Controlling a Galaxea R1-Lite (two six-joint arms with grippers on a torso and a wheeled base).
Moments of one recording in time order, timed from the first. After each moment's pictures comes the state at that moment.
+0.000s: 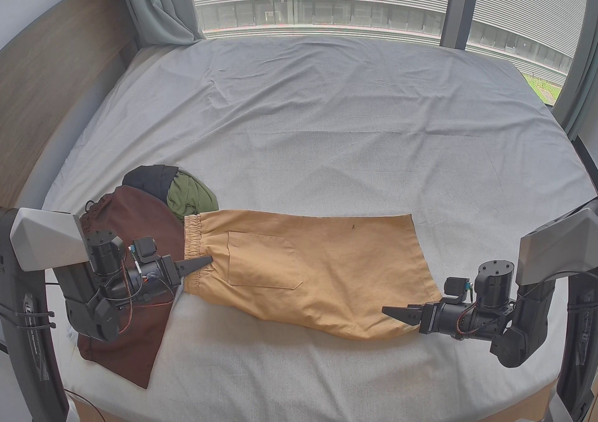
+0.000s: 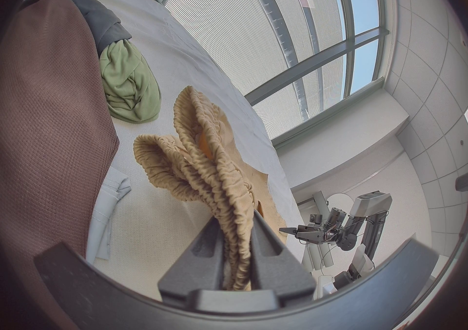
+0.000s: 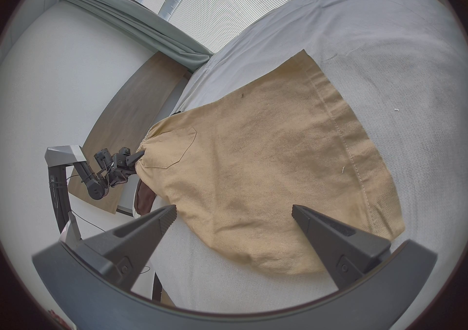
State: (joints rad) left arm -0.02 2.33 -0.55 -1.55 -0.84 -0.62; right arm 0.30 2.32 -0.29 -1.54 0.46 0.44
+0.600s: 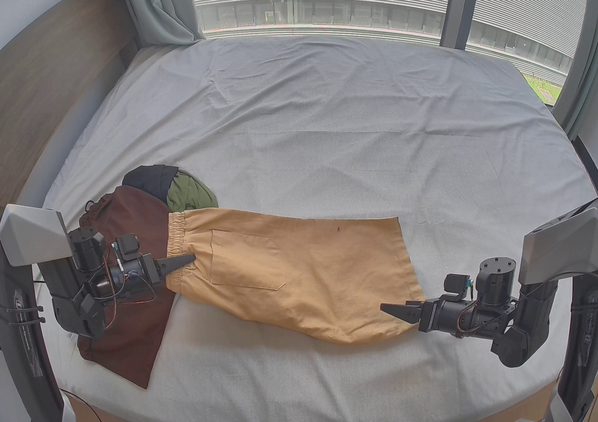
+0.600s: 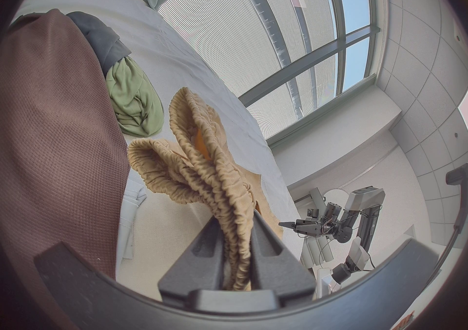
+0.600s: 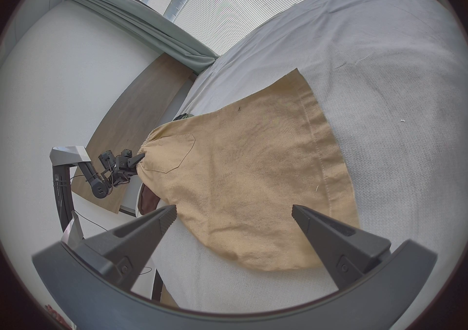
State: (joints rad) left arm 0.07 2.30 -0.53 -1.55 -0.97 -0.58; right arm 0.32 2.29 -0.29 -1.54 0.46 0.44
